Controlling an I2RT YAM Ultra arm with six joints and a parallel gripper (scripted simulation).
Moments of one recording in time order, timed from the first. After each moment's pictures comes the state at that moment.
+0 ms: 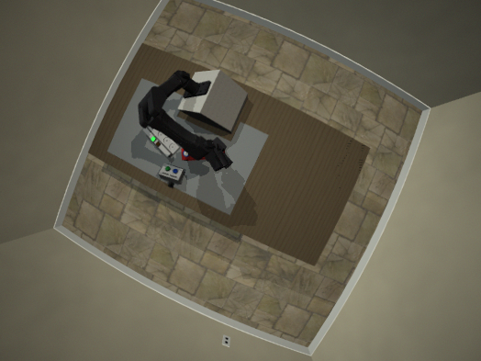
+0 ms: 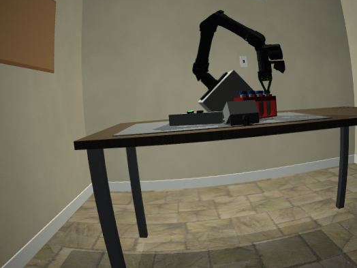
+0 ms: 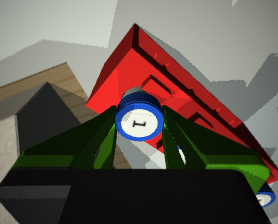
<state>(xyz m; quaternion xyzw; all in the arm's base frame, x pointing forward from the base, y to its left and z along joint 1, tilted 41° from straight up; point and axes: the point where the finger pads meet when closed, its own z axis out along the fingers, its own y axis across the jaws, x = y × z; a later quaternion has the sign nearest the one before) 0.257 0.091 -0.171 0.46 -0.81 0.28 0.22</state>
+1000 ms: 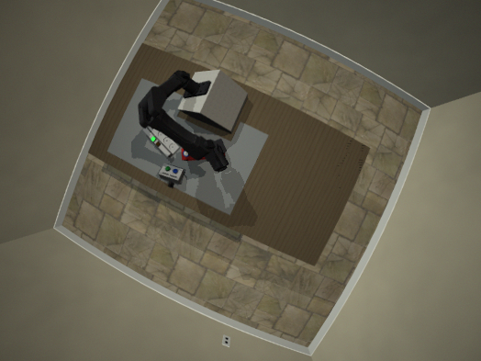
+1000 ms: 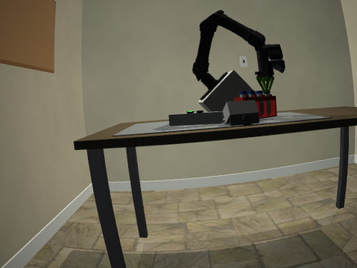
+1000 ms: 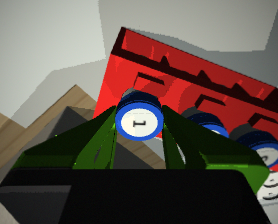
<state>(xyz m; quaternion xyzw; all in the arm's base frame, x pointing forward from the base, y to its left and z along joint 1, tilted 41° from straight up) 0.257 0.091 -0.171 0.31 -0.88 0.31 0.17</state>
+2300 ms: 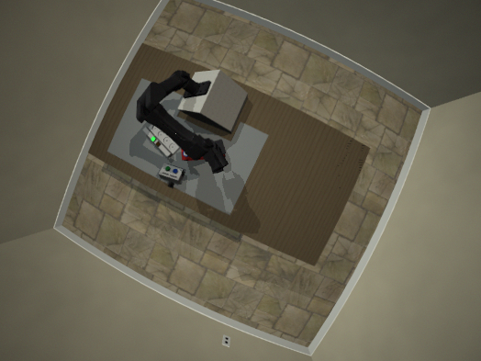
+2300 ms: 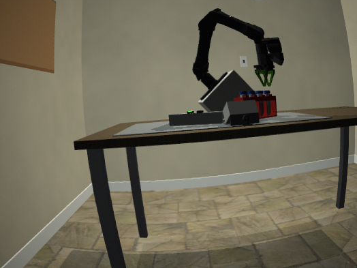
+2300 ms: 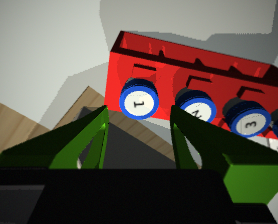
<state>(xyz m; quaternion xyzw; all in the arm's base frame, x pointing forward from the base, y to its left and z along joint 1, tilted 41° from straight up) 0.264 0.113 -0.148 0.25 -0.90 0.32 0.14</state>
